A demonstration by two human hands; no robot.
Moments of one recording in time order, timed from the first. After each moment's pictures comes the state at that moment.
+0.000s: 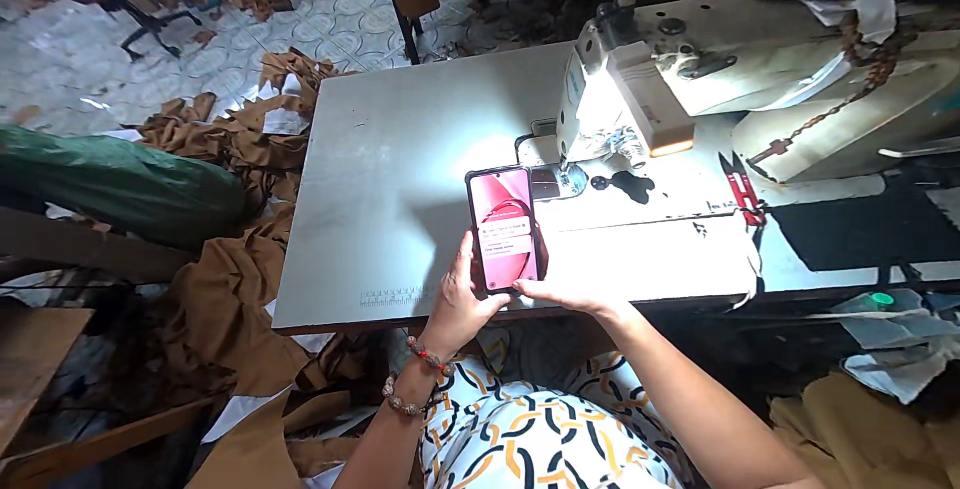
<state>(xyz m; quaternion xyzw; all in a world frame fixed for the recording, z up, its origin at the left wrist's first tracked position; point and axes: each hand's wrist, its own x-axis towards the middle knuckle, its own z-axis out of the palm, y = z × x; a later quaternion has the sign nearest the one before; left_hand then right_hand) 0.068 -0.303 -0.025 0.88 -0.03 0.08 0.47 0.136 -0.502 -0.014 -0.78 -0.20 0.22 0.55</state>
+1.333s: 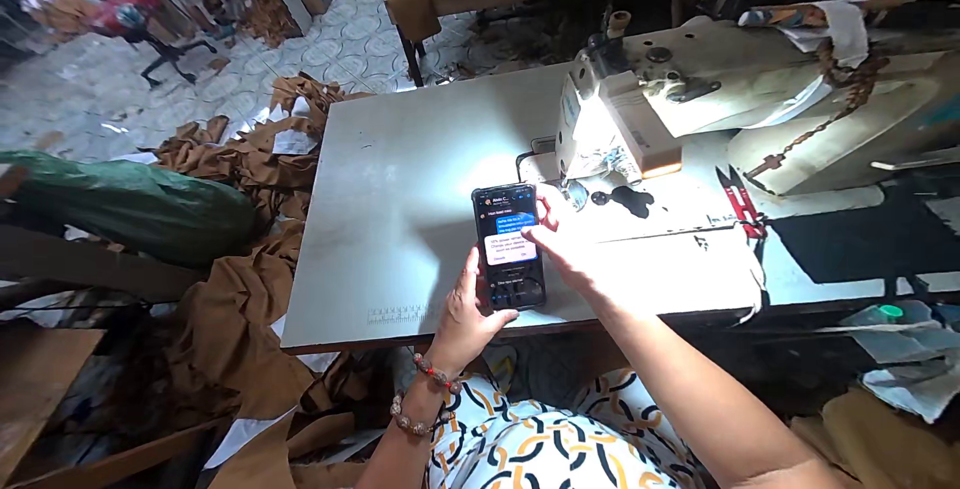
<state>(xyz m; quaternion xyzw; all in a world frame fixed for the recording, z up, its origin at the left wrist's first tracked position) 0.070 -0.304 -0.022 0.88 -0.04 0.08 0.47 0.167 -0.479 0.019 -0.63 -0.16 0.10 0.75</state>
